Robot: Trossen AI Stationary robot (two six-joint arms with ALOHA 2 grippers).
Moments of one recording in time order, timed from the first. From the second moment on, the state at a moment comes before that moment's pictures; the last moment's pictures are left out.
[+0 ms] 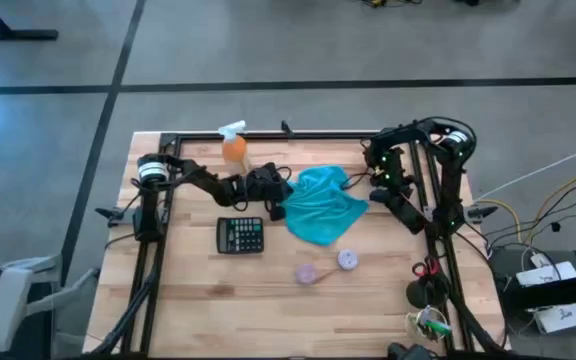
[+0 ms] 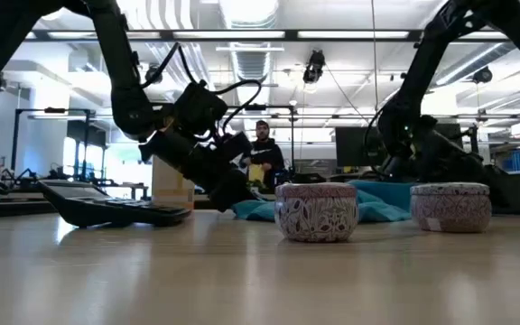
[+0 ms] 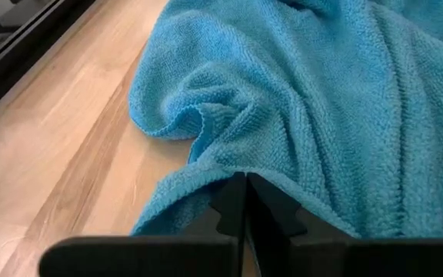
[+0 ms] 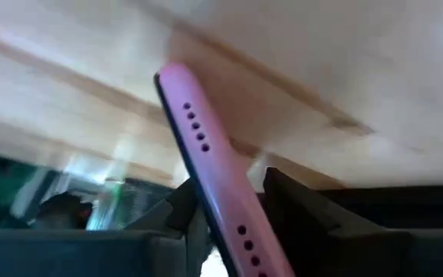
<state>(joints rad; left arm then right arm) 0.31 1.97 0.76 0.66 -0.03 0.19 -0.91 1.98 0.97 -1.34 -0.27 -0.04</state>
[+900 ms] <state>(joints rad) 0.31 1.96 0.76 0.65 -0.03 0.20 -0.88 1.94 0.97 -1.36 -0.37 0.06</state>
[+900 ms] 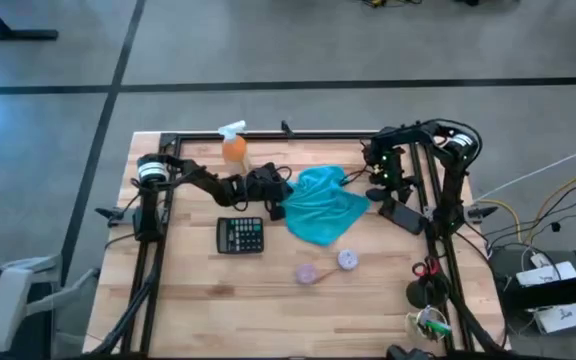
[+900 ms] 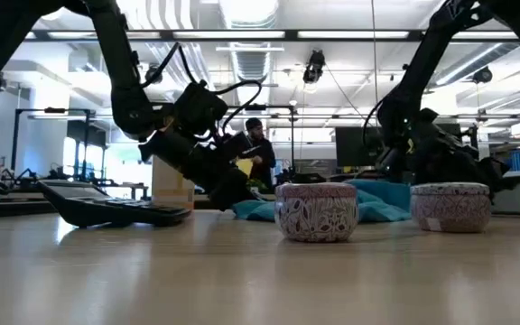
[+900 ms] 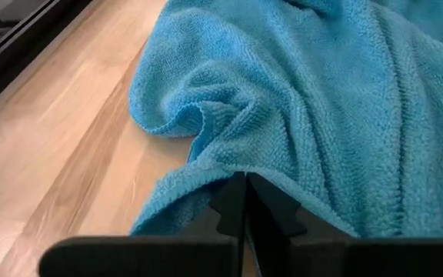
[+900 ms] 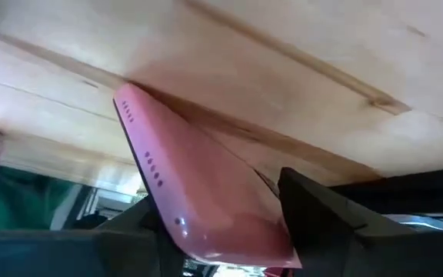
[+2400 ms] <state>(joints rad) 0.11 1.50 0.74 0.24 -0.07 0.22 -0.34 1.82 1.00 -0.23 -0.15 0.12</state>
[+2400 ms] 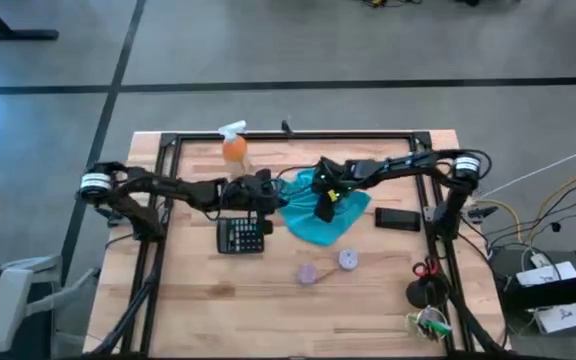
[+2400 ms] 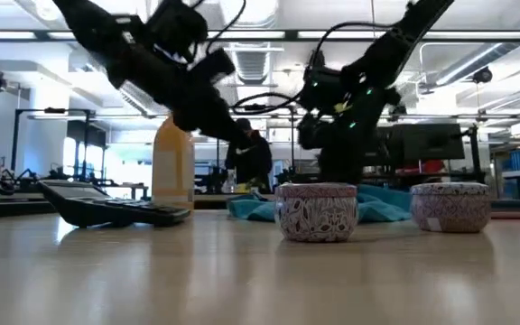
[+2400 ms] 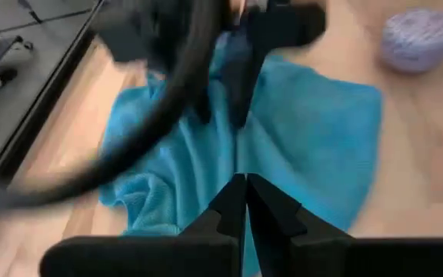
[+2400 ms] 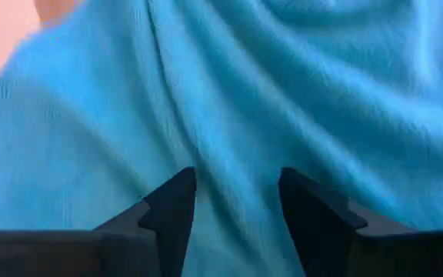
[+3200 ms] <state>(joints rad) 0.10 1.43 0.68 0.23 -0.07 0.15 -0.41 1.73 1.20 -0.61 0.28 0.02</state>
